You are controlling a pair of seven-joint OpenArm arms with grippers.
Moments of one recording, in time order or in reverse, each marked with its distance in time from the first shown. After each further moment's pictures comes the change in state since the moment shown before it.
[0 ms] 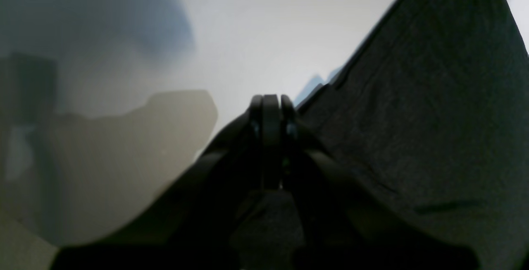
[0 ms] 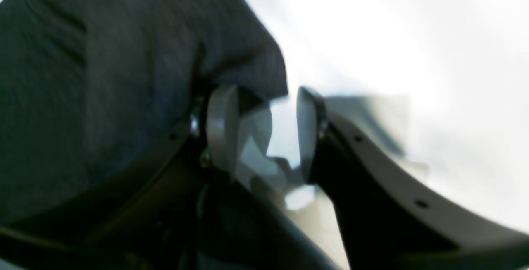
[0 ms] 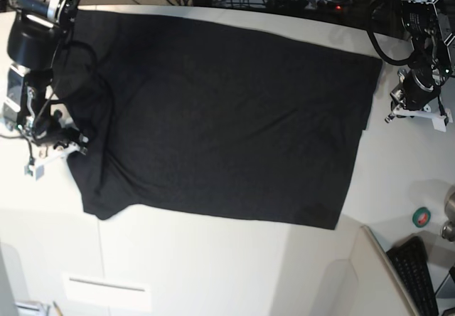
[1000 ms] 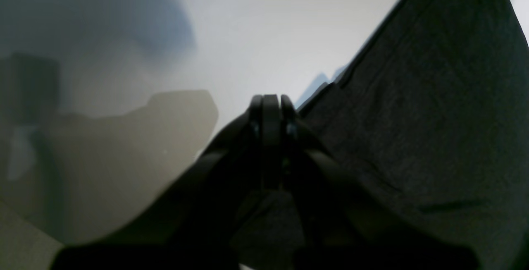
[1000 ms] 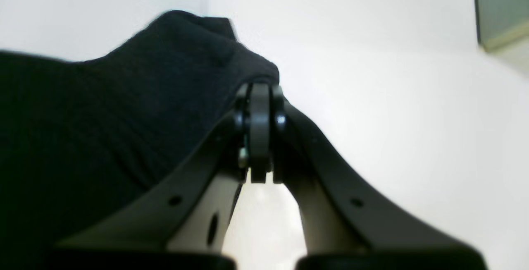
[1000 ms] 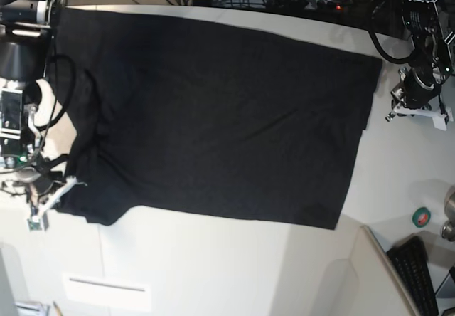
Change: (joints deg) left arm 0.5 -0.1 0.0 0.2 0.0 0.0 -0.1; right arm -0.1 4.0 -14.9 17.1 -11.4 -0.1 8.4
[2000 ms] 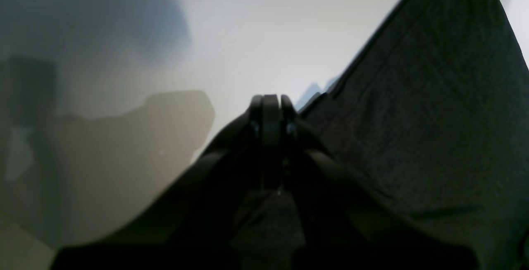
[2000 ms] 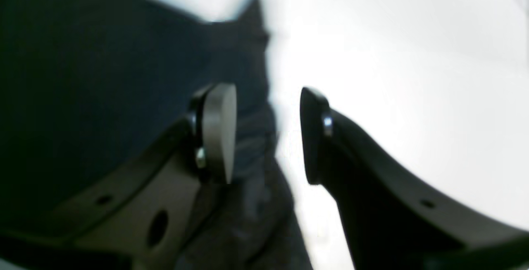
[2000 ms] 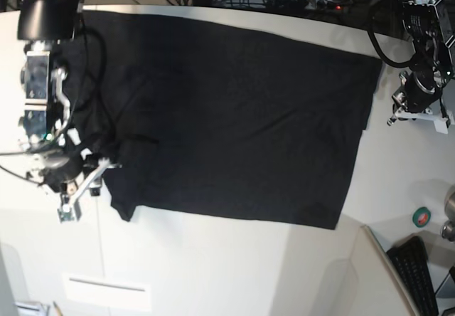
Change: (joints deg) left arm -1.1 0.0 -0.1 -0.2 0.0 0.2 0.0; right arm -7.0 -7.0 -1.7 15.8 -0.1 -0.2 -12.0
